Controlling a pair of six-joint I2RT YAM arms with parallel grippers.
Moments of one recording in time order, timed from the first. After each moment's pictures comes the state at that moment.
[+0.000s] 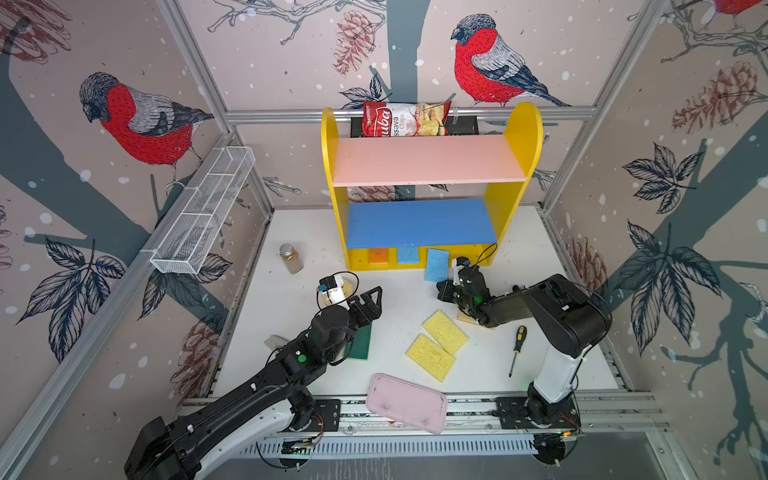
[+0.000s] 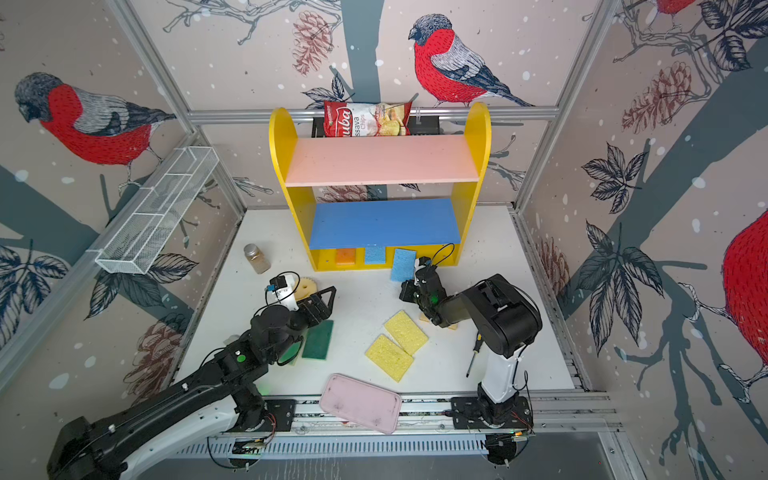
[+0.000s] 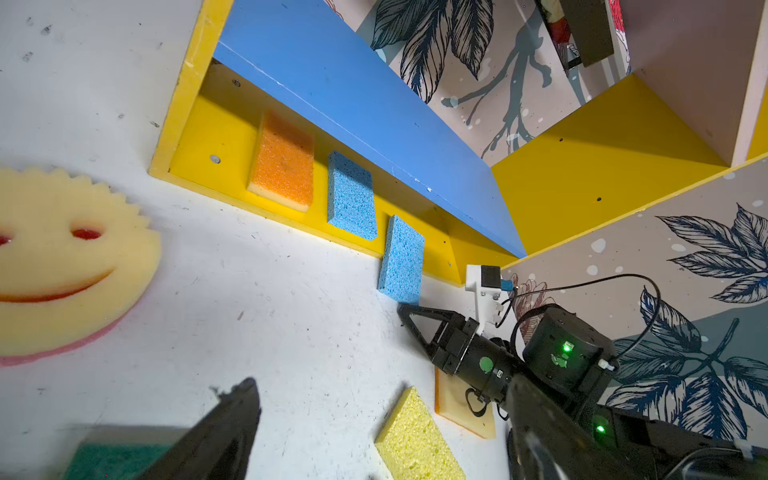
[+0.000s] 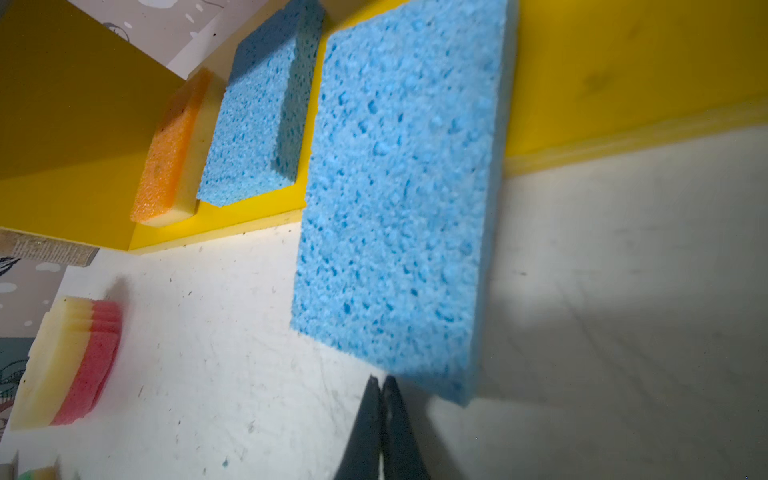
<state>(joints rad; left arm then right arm) -0.80 0.72 0.38 0.03 -0.32 -0.92 0.54 1.83 0.62 0.59 -0.10 0.61</state>
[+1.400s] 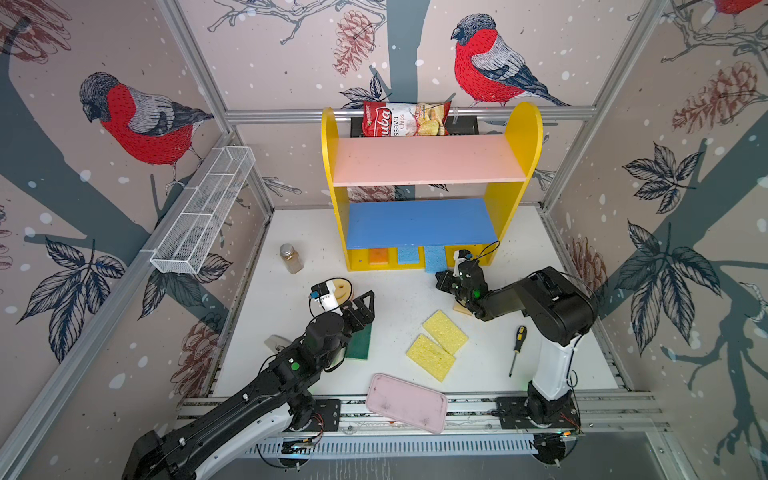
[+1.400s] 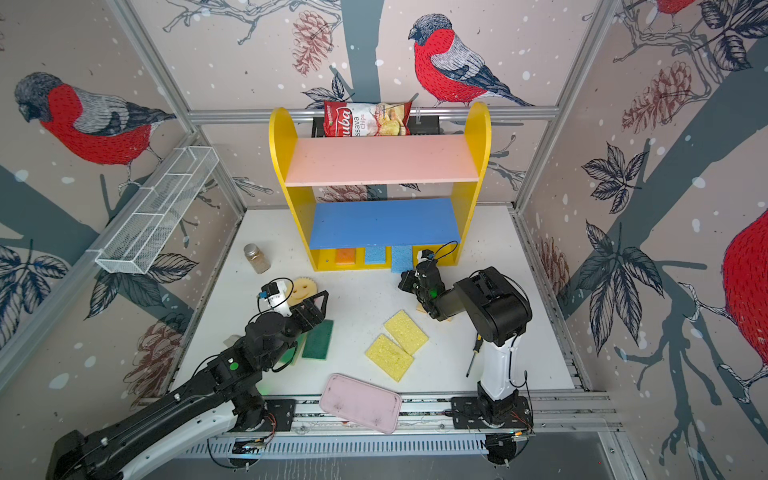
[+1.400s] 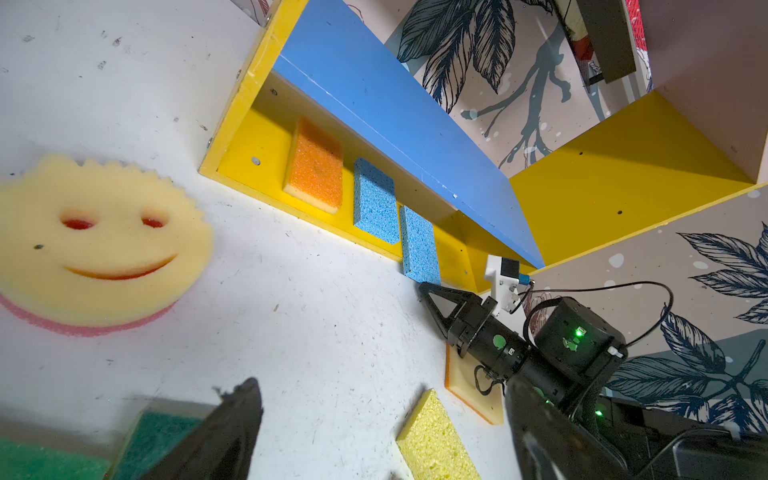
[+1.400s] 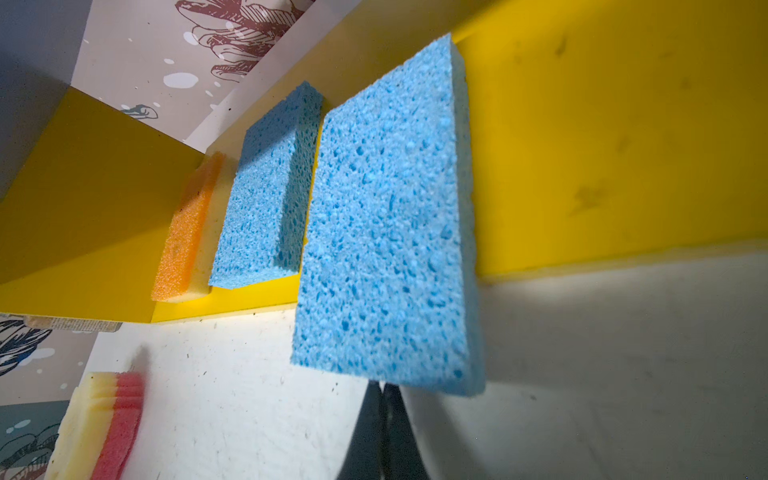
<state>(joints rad) -0.80 0.62 0.33 -0.04 -0.37 -0.94 0.53 1.92 0.69 0.70 -0.10 0.69</state>
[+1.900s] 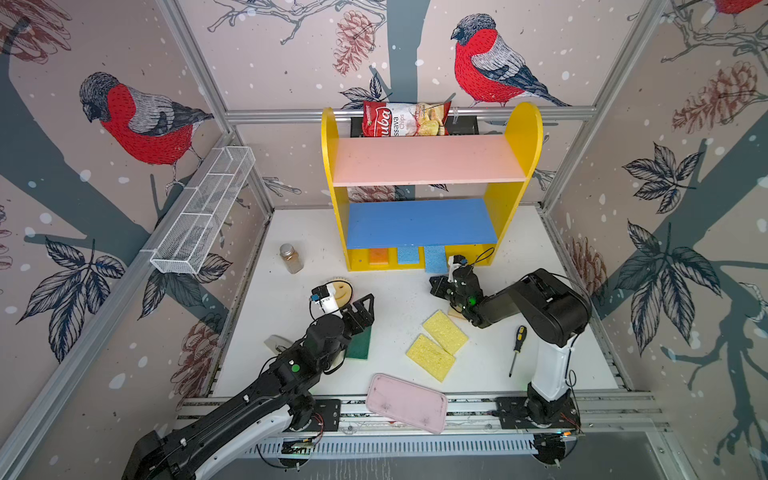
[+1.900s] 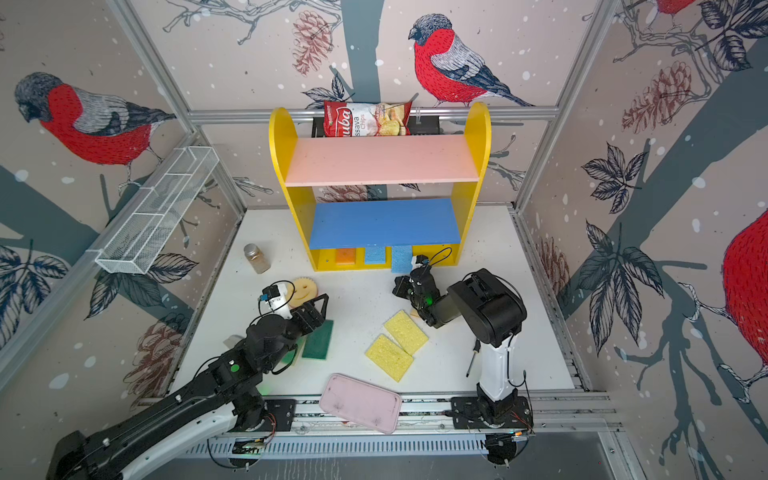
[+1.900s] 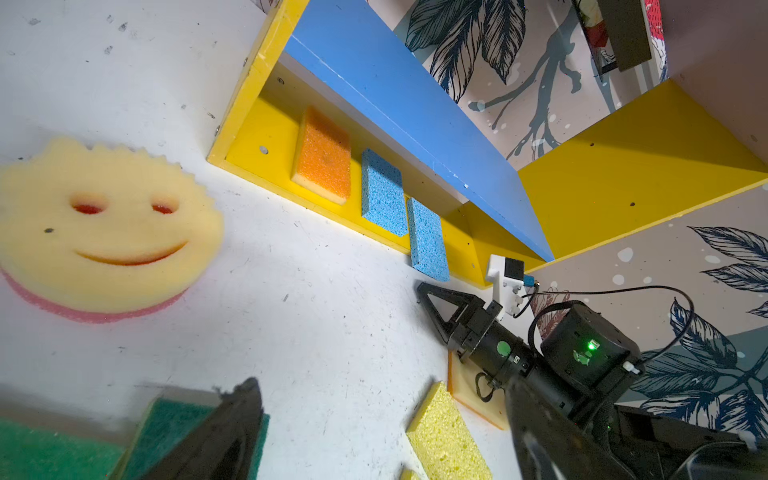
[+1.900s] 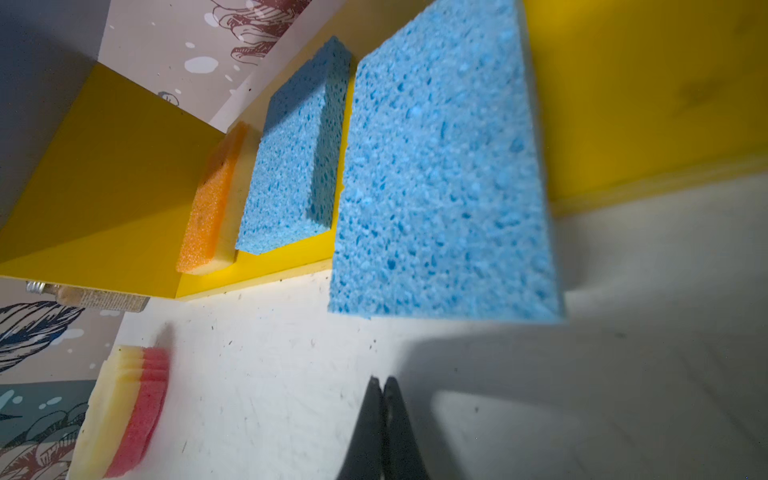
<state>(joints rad) -0.80 0.60 0.30 -0.04 -0.36 -0.95 0.58 1.95 0.66 0.79 -0.07 0.74</state>
